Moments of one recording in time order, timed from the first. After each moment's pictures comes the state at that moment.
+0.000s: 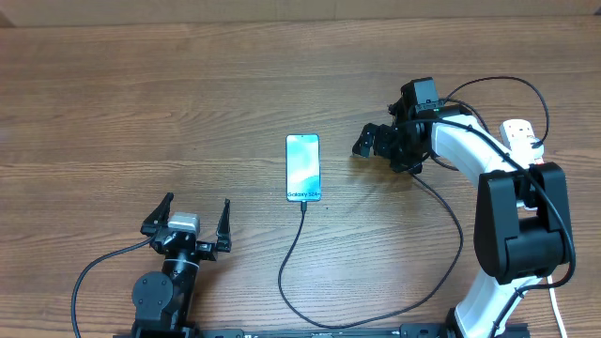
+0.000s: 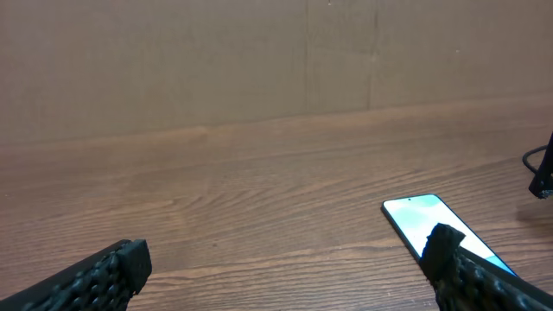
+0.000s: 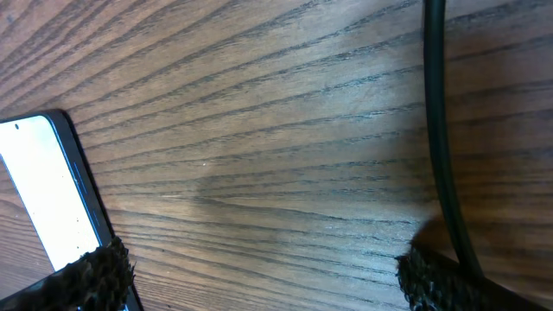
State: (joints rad) left arm -0.08 0.02 0.01 -0.07 0.05 0.03; right arm 0.16 1.96 1.26 -0.64 -0.34 0.39
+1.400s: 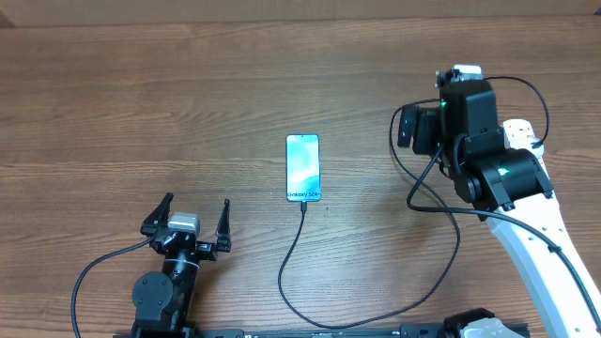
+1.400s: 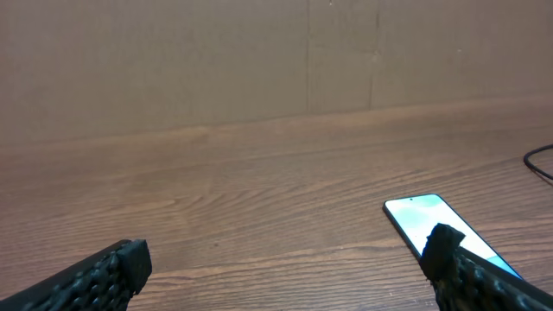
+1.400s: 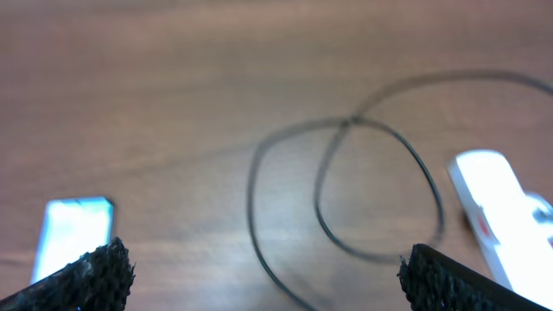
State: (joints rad) left arm -0.08 0.02 0.01 -0.08 0.04 0.04; right arm 0.27 1.28 1.20 -0.76 0.25 0.25
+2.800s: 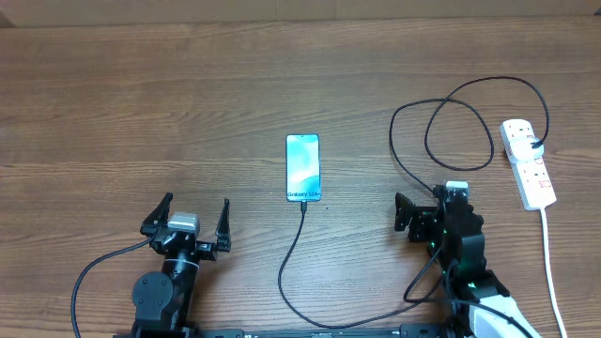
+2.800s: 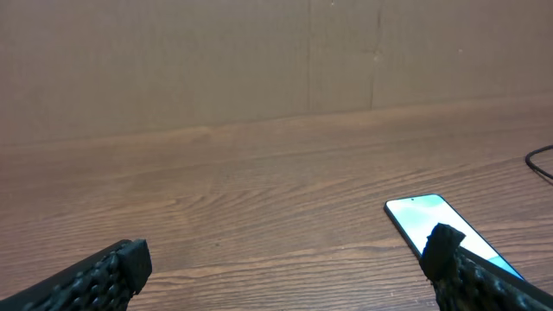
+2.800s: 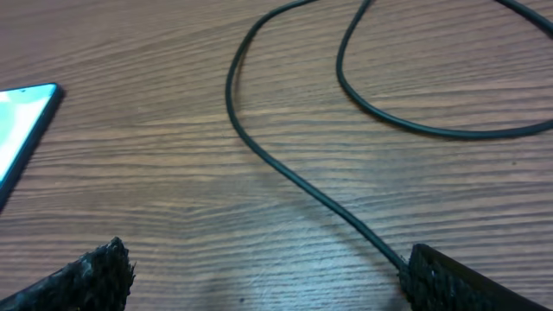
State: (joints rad) left arm -0.08 0.02 0.01 -0.07 0.04 0.04; right arm 0.17 0.95 0.08 0.30 0.05 0.23
